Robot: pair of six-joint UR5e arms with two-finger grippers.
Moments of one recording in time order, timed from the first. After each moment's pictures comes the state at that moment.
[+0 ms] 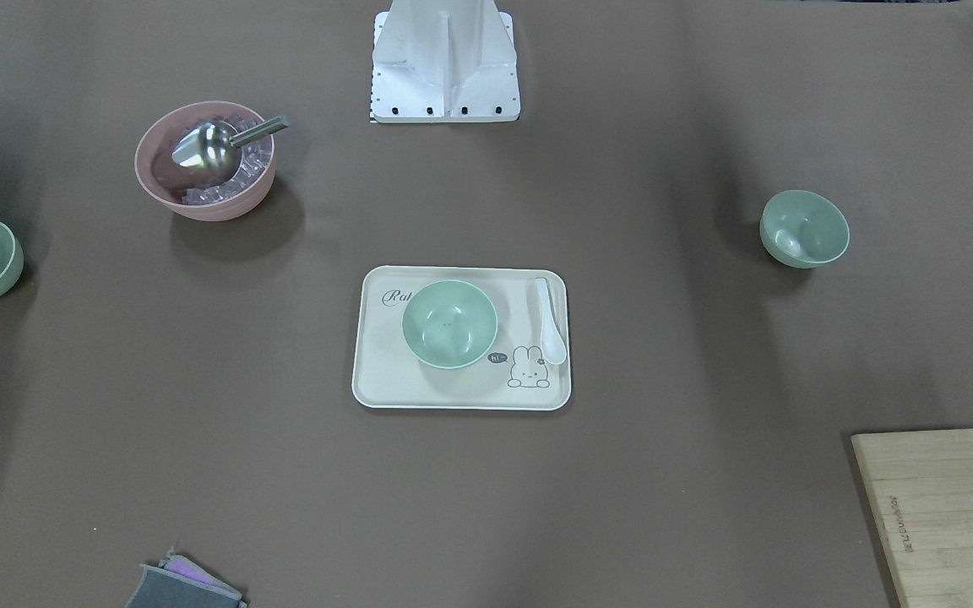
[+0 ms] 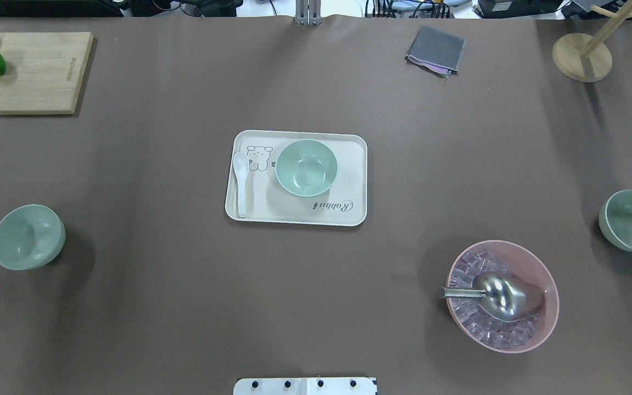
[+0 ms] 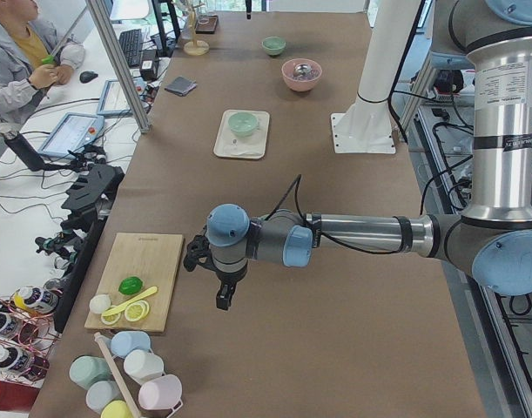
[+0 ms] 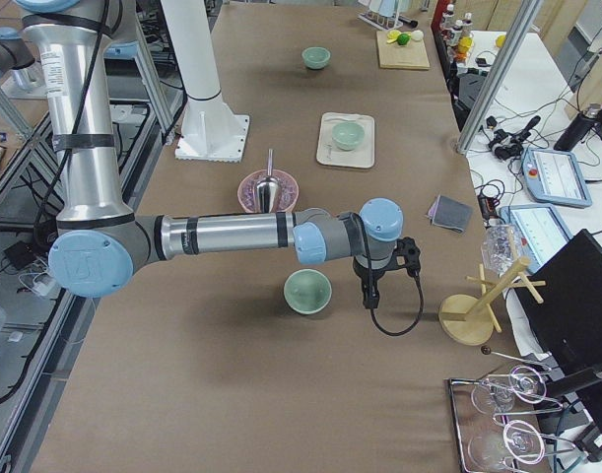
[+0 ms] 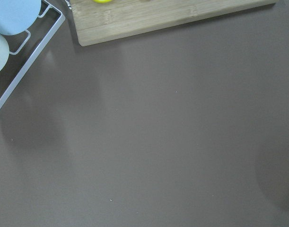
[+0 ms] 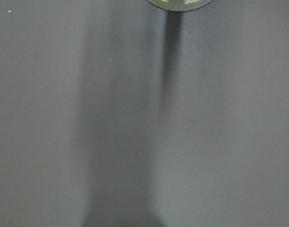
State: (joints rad) left arm -1.55 -1.49 -1.66 -1.69 -2.35 0.11; right arm 1.44 -1.49 1.58 -1.43 2.38 0.13
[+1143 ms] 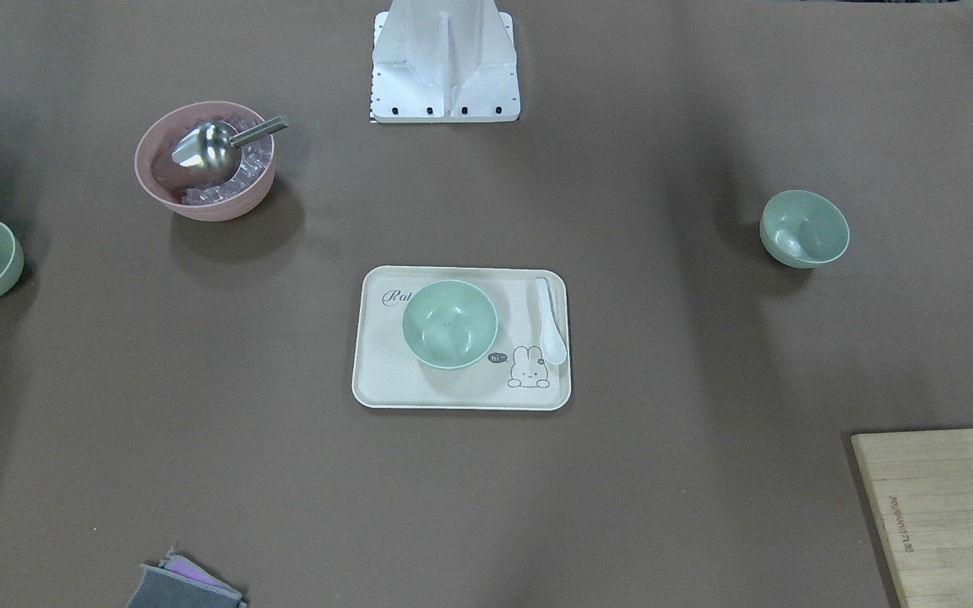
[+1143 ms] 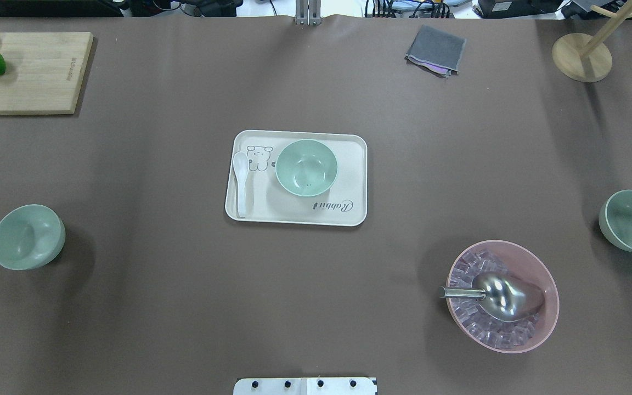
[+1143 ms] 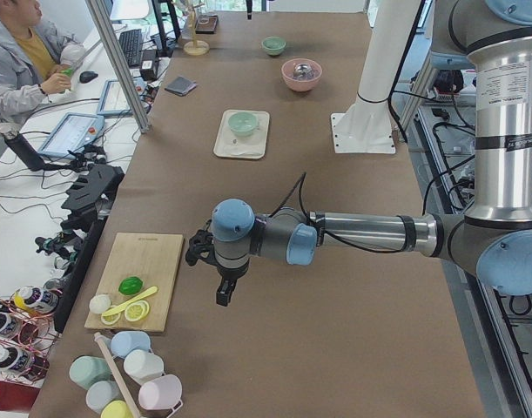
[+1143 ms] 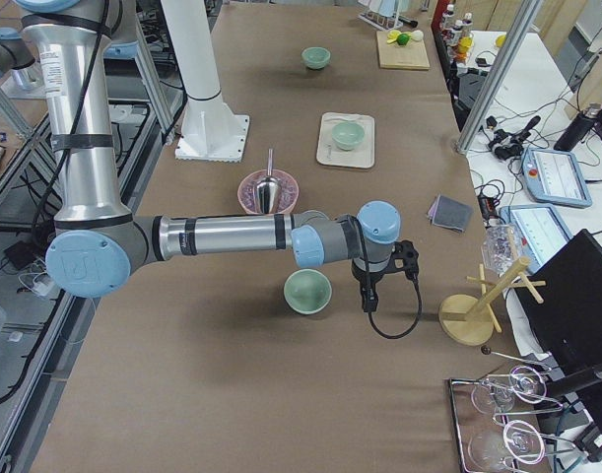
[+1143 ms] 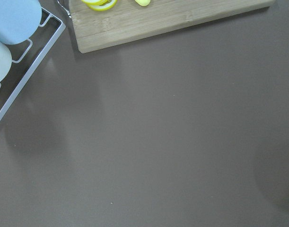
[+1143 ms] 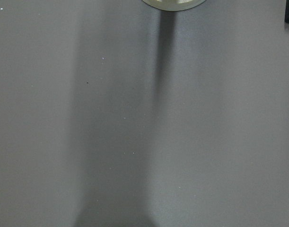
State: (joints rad) left arm -1.55 -1.47 -1.69 -1.73 -2.35 0.11; right arm 1.44 -1.50 1.58 -1.43 2.37 0.14
